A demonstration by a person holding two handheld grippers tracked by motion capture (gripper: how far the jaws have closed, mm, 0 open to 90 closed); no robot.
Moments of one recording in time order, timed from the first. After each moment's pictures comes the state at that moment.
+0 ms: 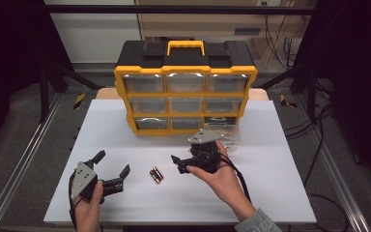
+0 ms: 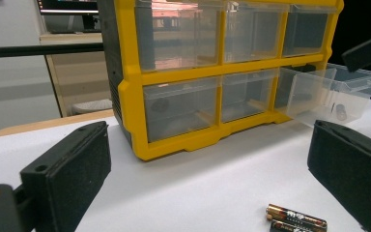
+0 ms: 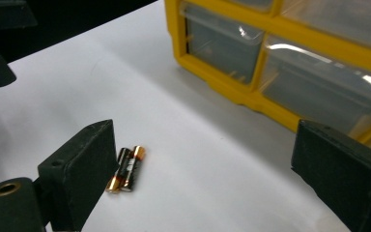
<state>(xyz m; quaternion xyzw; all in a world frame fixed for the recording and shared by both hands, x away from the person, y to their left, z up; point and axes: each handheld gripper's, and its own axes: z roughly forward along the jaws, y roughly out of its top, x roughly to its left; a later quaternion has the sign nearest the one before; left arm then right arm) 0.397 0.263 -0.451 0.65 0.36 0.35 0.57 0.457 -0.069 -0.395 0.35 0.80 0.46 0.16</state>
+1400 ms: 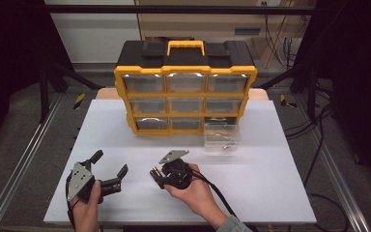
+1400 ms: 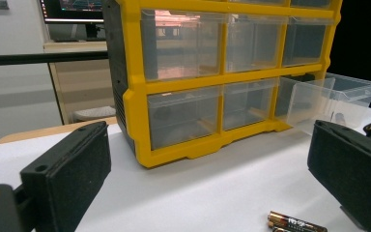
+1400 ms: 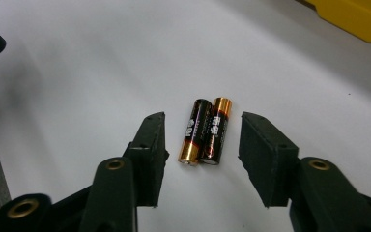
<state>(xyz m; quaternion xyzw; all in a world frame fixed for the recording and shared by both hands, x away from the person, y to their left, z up) 0.394 0.268 -0.448 0.64 0.35 0.35 0.59 0.441 0.000 -0.449 0.33 0.86 0.39 0.08</state>
